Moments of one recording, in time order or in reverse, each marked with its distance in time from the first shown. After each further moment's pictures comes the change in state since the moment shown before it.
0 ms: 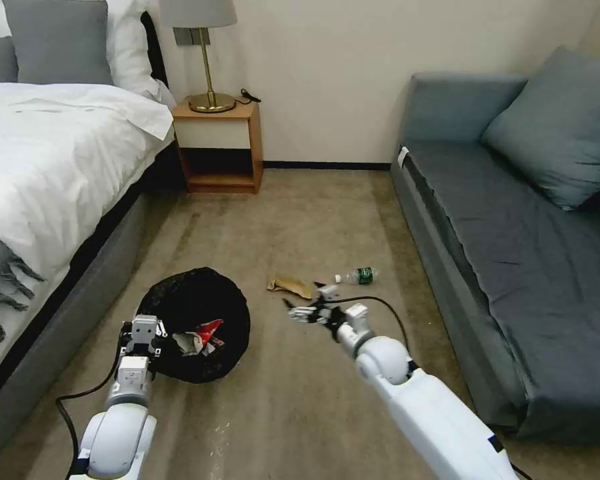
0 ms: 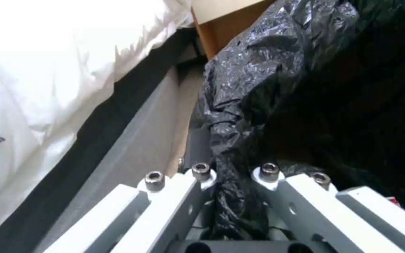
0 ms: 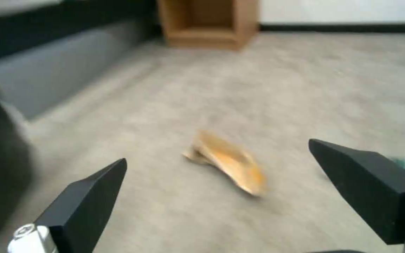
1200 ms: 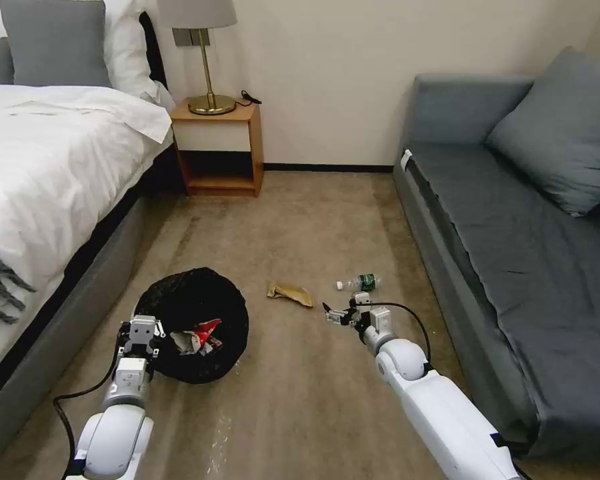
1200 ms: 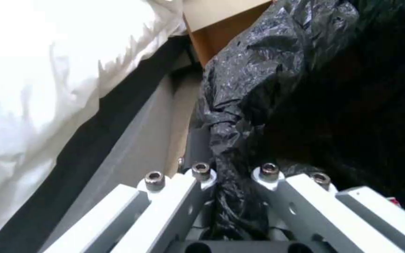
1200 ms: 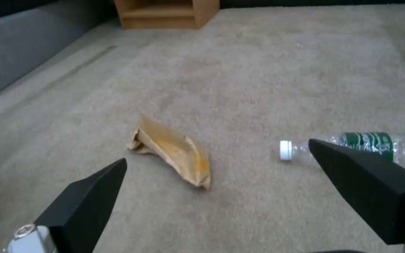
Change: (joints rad) left arm 0.013 0.015 0.013 -0.004 0.009 -0.018 0.000; right arm -0.004 0.029 0.067 -0.109 -0.019 0.003 0.000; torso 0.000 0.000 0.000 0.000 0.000
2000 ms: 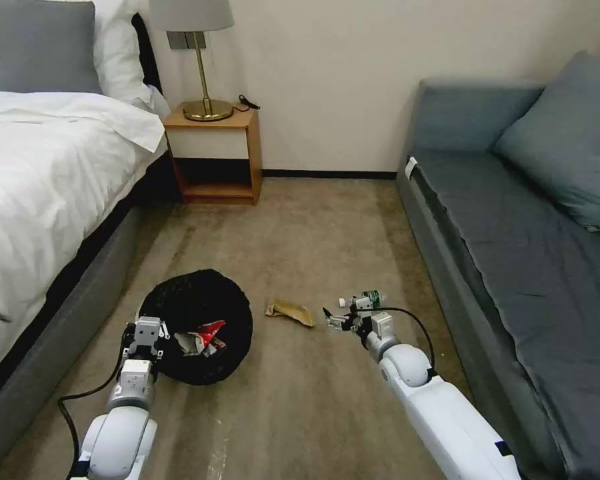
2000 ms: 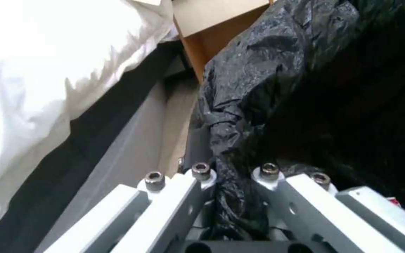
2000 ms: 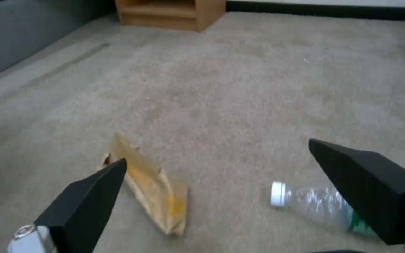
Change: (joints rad) left arm 0.002 0.000 0.007 0.005 0.007 -0.008 0.002; right arm -0.016 -0.015 0.002 0.014 -0.070 0.005 -0.041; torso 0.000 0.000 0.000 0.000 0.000
